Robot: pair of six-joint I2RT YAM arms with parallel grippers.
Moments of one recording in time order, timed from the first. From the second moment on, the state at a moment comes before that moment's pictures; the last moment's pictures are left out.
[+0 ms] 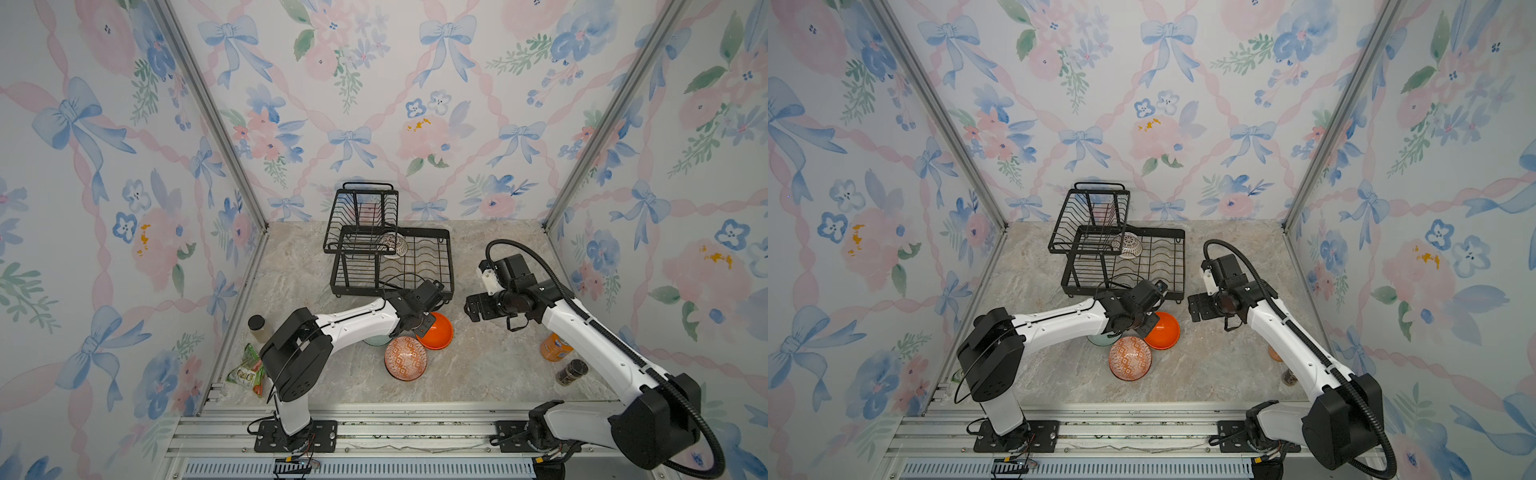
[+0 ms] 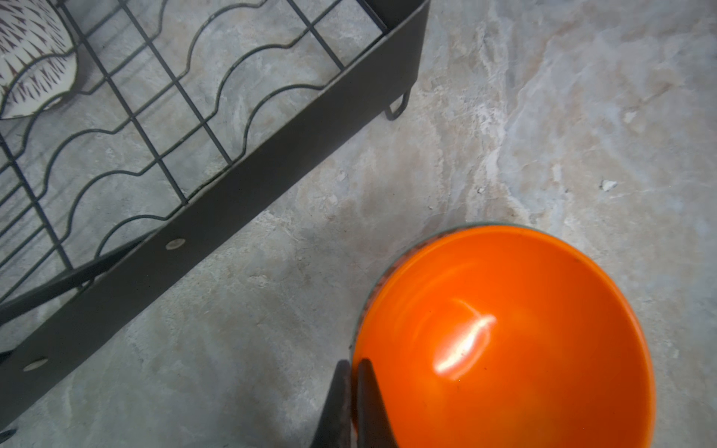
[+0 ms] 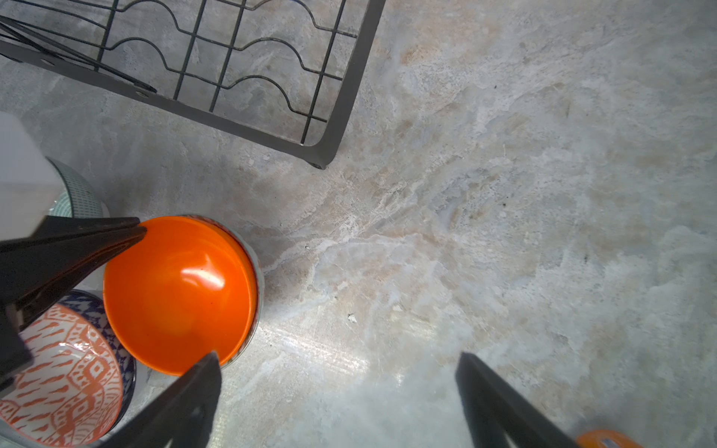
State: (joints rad) left arm -0.92 1.77 1.26 -0.52 -0.23 -0.13; right arm 0.38 1.29 1.08 -0.85 -0.04 0.12
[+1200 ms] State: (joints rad) left arm -0.90 1.61 1.32 -0.55 -0.32 -0.12; right arm 0.44 1.26 1.13 -0.82 -0.16 0.18
